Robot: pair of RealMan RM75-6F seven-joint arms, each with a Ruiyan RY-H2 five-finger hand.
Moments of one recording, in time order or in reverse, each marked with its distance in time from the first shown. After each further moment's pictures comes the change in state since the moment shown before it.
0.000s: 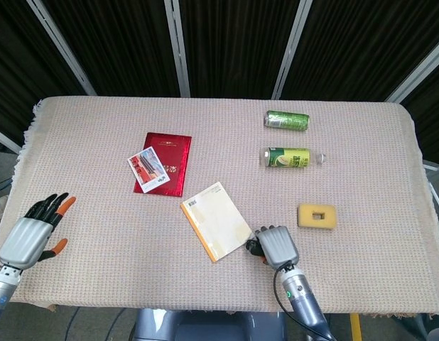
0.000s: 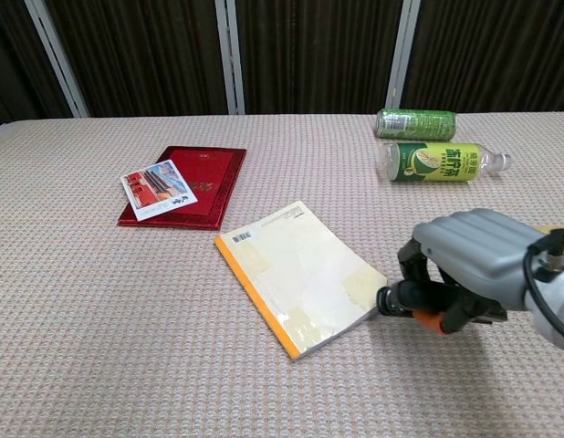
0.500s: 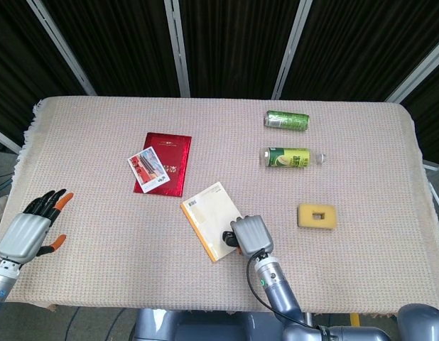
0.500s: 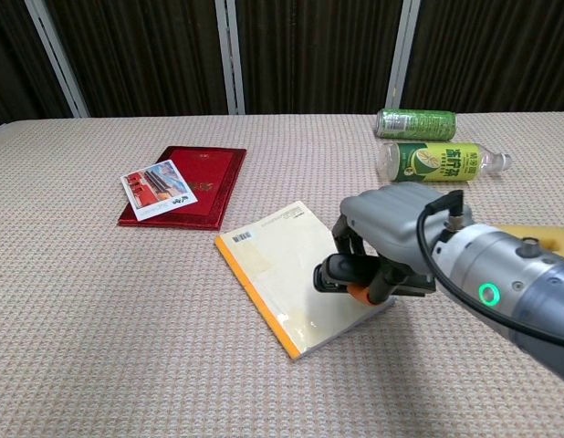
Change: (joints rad) left arm -0.021 0.000 -0.012 0.027 -0.034 -0.042 -0.049; right arm 0.171 -0.116 0.093 -0.009 0.191 0.027 -0.157
